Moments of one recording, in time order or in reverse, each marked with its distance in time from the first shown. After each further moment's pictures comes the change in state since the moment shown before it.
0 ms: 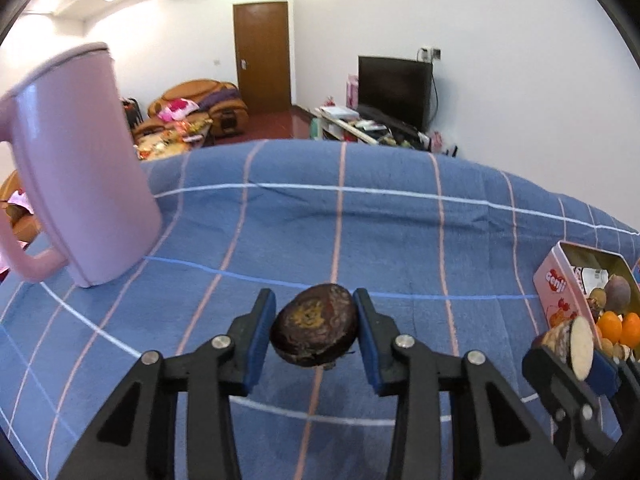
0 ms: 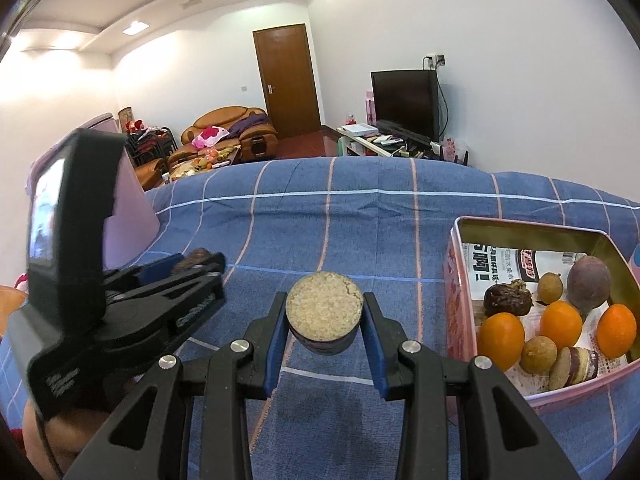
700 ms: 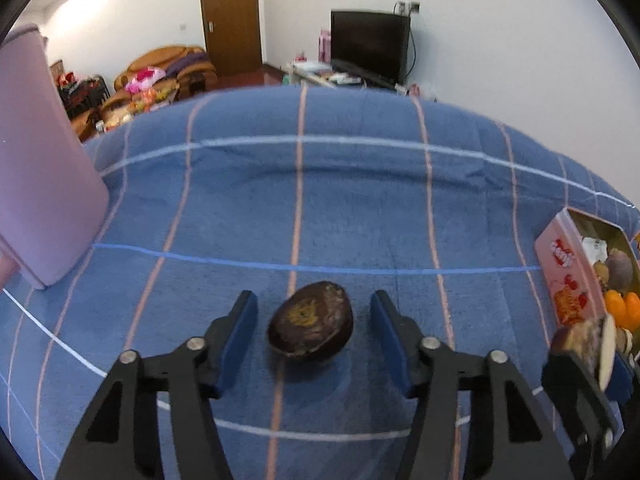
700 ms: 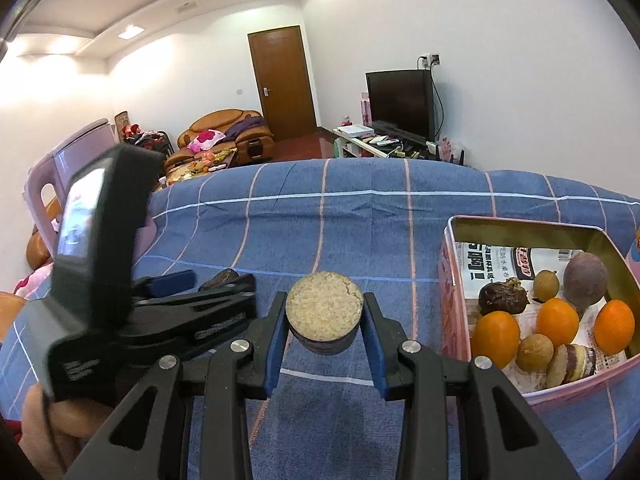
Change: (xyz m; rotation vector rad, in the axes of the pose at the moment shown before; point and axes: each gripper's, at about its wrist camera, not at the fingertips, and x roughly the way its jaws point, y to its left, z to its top) left arm 0.047 -0.023 0.005 0.058 0.212 -0.089; right arm 0.000 -0.006 0.003 0.024 0.006 -0.004
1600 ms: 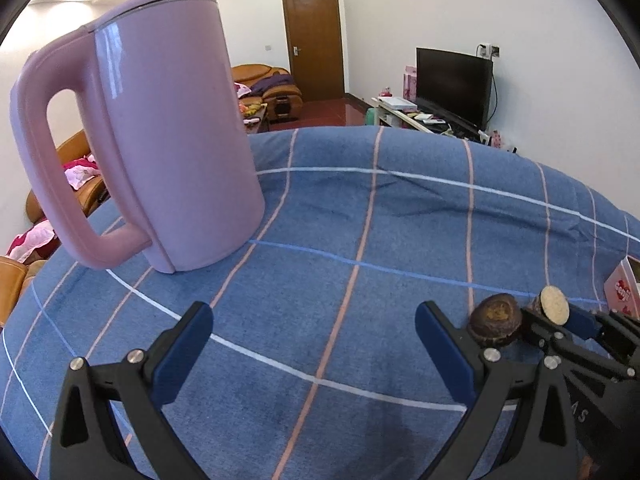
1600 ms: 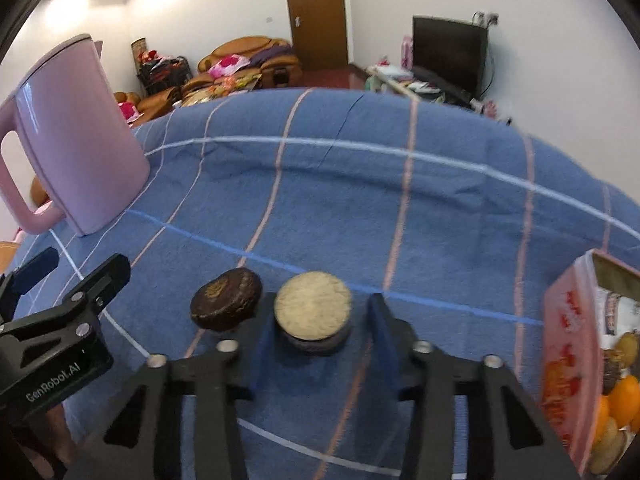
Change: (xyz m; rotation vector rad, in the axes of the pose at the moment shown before) left arm -0.041 0.095 -0.020 -0.147 -0.150 0.245; right arm 0.104 0.045 0.025 -0.150 0.260 0.055
